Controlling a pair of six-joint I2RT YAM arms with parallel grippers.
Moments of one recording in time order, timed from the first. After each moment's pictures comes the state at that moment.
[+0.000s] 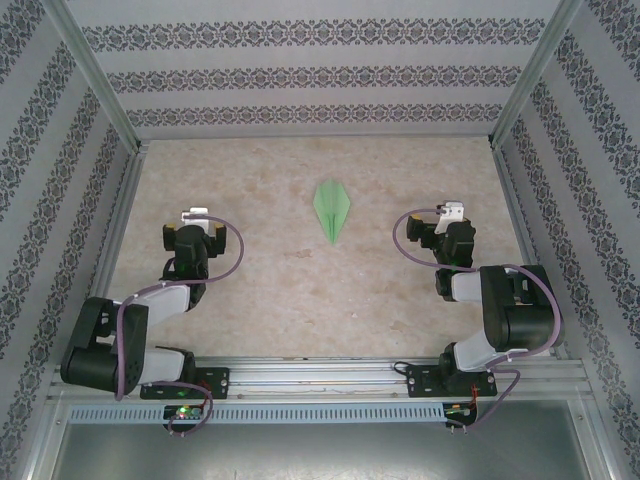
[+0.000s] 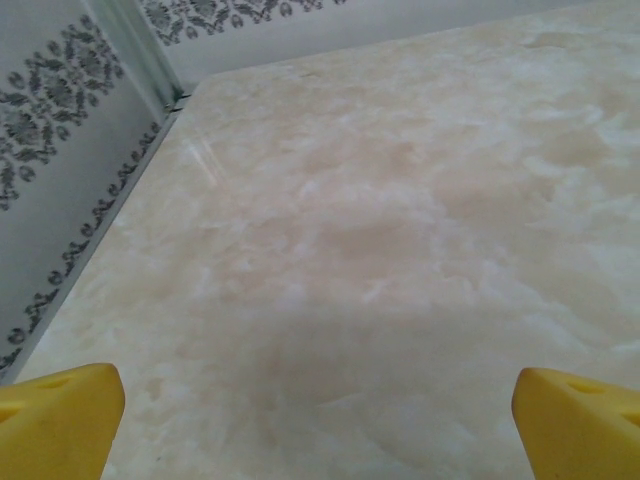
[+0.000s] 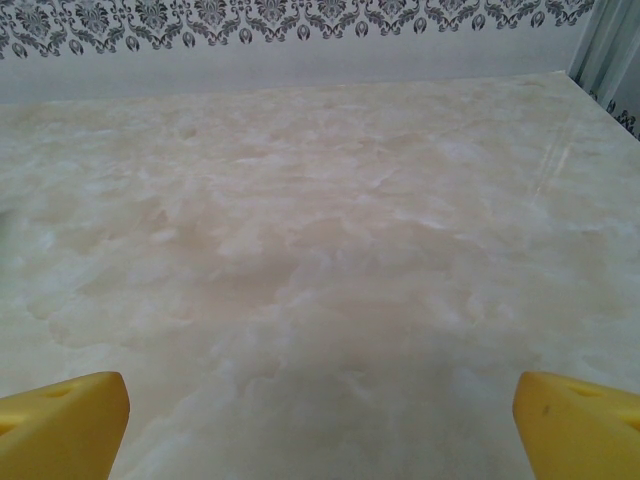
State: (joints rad) left arm -0.11 1.32 0.38 0.54 -0.39 0.10; right arm -0.02 1.53 0.36 0.85 -0.01 0.07
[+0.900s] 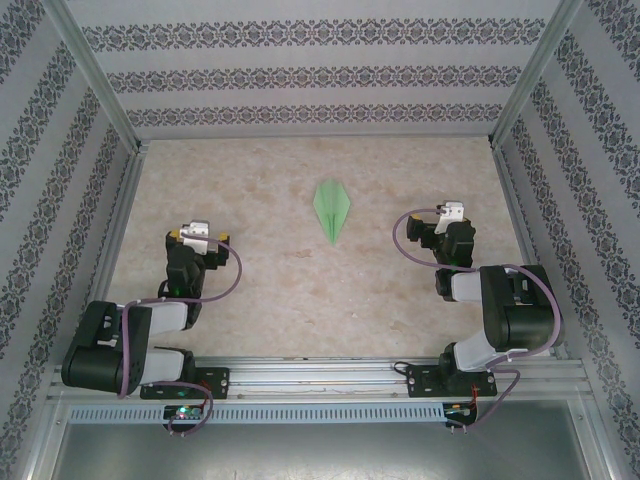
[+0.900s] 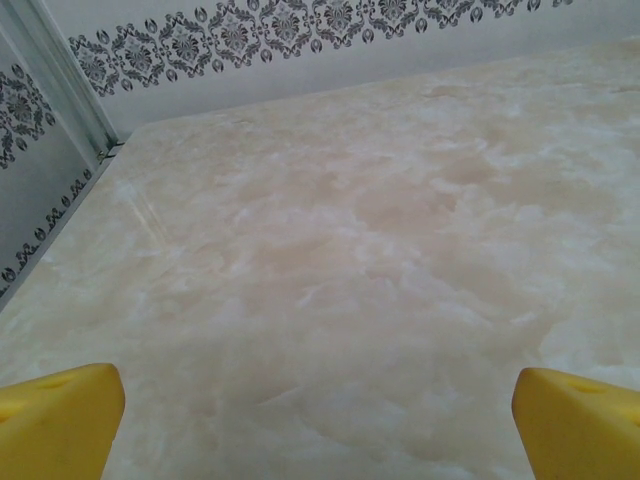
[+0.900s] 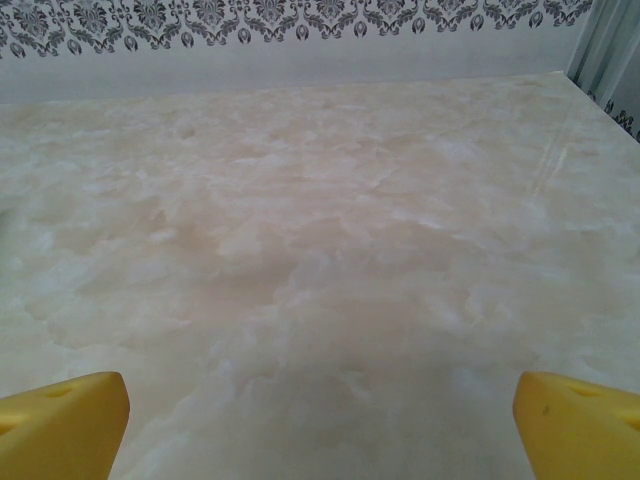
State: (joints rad) left arm -0.06 1.31 0.20 0.84 -0.17 0.13; right arm -0.02 1.53 0.36 0.85 -0.01 0.07
